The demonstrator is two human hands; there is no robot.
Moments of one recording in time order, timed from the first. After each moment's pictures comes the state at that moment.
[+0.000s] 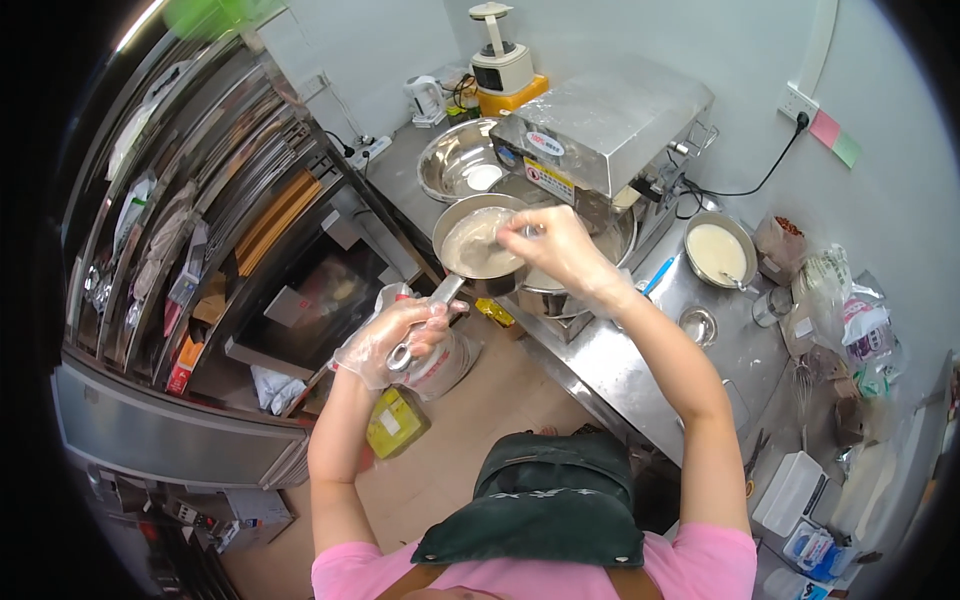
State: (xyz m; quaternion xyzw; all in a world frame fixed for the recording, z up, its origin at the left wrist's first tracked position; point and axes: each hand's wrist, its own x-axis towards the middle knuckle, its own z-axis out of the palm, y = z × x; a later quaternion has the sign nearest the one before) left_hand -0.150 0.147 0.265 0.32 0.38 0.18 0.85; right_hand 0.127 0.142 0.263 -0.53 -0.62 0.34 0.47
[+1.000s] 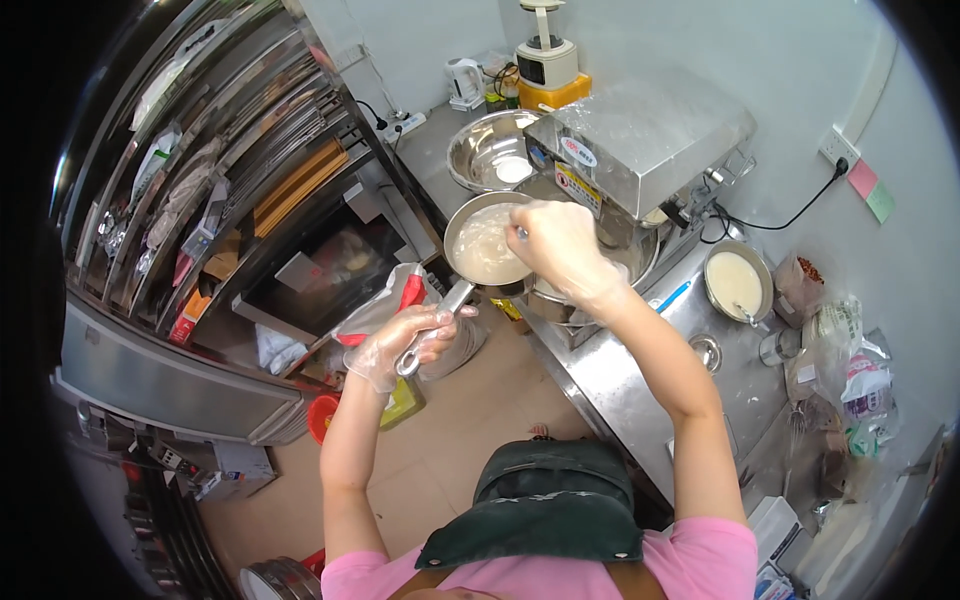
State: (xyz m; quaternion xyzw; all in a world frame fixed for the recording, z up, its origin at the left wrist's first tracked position) left_hand -0.149 0.131 0.248 0.33 0.38 0.22 0.83; right_hand 0.114 0.166 0.279 -0.55 -0.77 -0.02 0.31
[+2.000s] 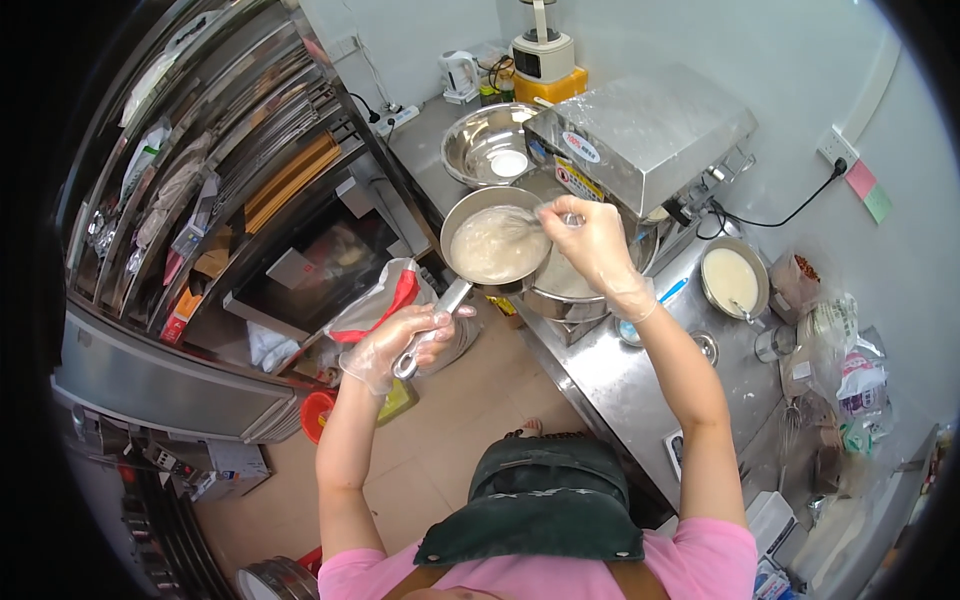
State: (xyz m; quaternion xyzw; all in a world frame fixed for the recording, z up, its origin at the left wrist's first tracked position) left_hand -0.148 0.129 0.248 0.33 0.41 0.22 0.82; right_hand 0.141 0.156 0.263 -0.56 -0.58 0.34 0.48
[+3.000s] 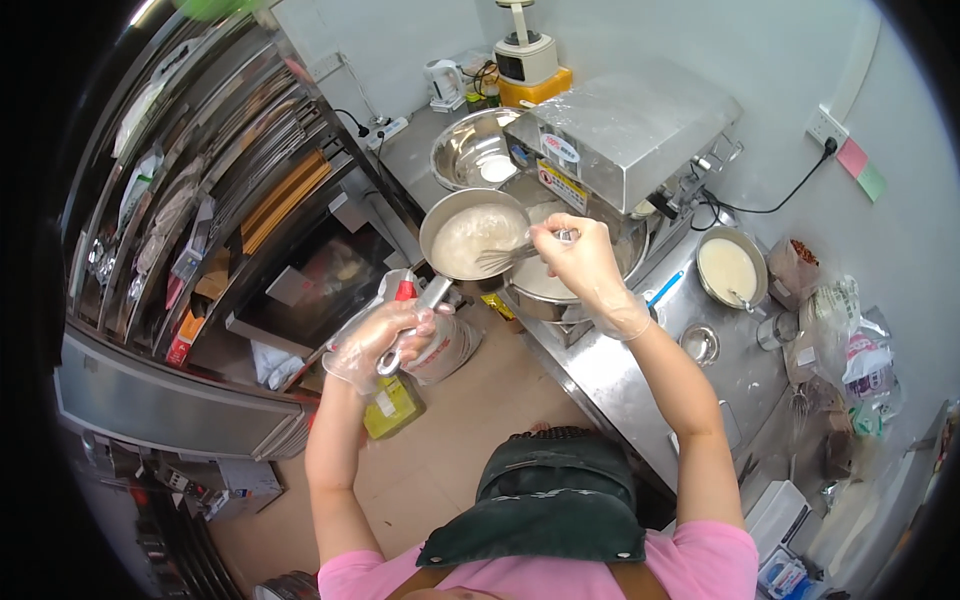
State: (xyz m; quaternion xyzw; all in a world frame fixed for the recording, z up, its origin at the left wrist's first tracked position) left_hand -0.149 0.140 0.272 0.35 0.44 0.23 0.80; right_hand 0.144 0.152 0.241 -0.57 -0.51 0.40 0.51
